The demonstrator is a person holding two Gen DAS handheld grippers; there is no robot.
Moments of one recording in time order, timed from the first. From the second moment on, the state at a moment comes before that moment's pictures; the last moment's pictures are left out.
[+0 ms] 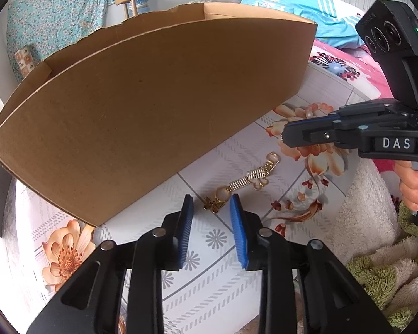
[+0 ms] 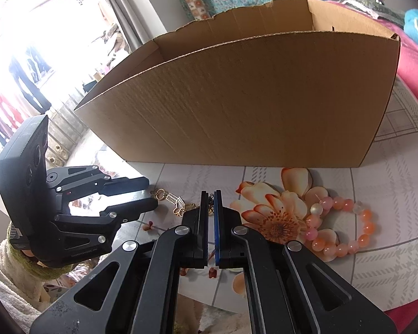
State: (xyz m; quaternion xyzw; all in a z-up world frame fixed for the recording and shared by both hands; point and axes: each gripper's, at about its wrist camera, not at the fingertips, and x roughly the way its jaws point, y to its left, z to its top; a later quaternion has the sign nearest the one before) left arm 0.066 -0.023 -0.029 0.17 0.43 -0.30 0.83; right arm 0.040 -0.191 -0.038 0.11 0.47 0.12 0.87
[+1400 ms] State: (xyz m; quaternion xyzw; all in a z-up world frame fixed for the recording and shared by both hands) left arm 0.125 -0.004 0.118 0.05 0.37 -0.38 0.85; right arm 0.074 -0.200 0.090 0.08 0.37 0.20 0.91
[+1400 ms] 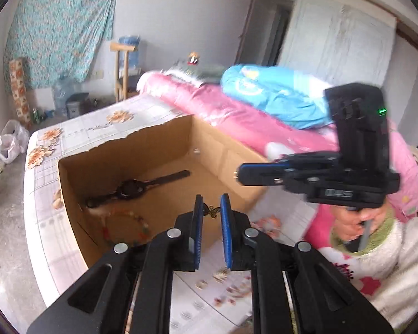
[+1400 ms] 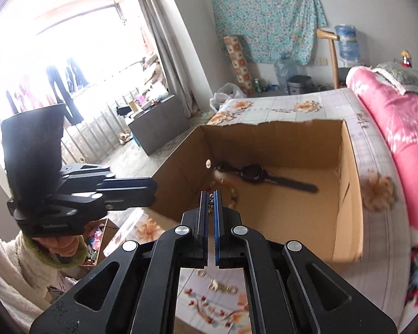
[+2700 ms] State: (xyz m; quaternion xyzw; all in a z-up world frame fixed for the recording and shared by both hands) left arm 0.218 -0.003 0.110 -0.03 0.49 -0.31 0.81; right arm 0.150 -0.246 0.079 0.14 0.46 0.14 0.87
